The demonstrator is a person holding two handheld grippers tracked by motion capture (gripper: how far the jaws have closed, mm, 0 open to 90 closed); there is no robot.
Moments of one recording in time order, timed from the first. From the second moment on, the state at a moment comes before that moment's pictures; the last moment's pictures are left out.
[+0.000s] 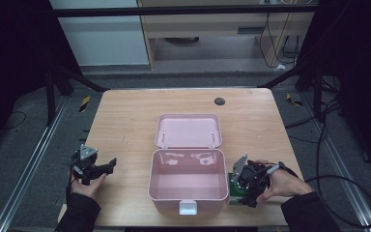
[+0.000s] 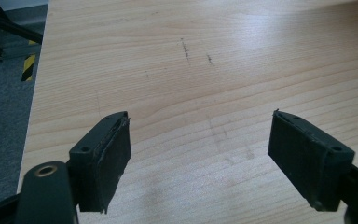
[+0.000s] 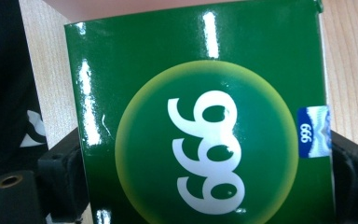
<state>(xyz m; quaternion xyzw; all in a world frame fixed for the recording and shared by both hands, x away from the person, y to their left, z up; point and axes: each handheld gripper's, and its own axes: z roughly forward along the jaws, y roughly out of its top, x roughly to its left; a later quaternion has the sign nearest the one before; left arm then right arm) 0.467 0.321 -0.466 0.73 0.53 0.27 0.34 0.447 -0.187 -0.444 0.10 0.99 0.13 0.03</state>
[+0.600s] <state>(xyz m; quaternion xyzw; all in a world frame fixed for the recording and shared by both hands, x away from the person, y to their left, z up) 0.467 0.320 -0.466 0.73 0.53 0.27 0.33 0.443 -0.199 -0.420 0.10 0.98 0.14 0.05</state>
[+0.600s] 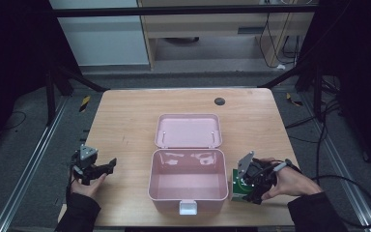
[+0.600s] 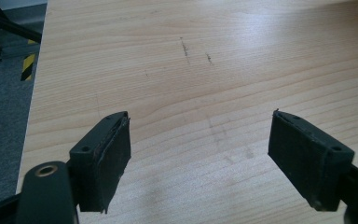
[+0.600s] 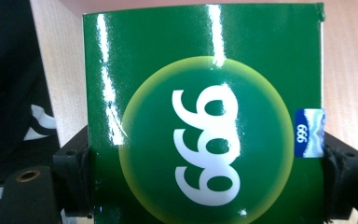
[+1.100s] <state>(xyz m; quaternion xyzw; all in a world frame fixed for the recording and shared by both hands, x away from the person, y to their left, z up) 0.467 0.319 -0.467 0.73 0.53 0.27 0.33 0.435 -0.211 -0.358 0.10 0.97 0.18 0.09</state>
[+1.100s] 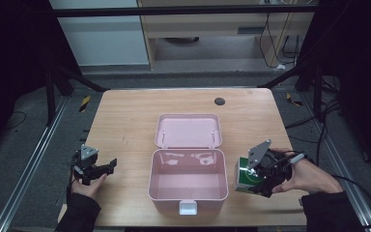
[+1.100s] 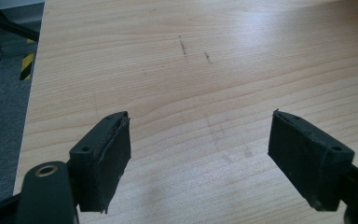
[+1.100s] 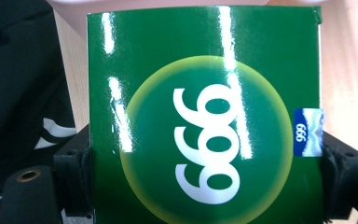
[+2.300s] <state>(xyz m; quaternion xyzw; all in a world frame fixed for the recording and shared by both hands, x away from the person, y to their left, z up) 0.469 0.316 -0.468 0.74 0.53 0.26 0.33 0.437 -0.147 -0.271 0.07 0.97 0.18 0.11</state>
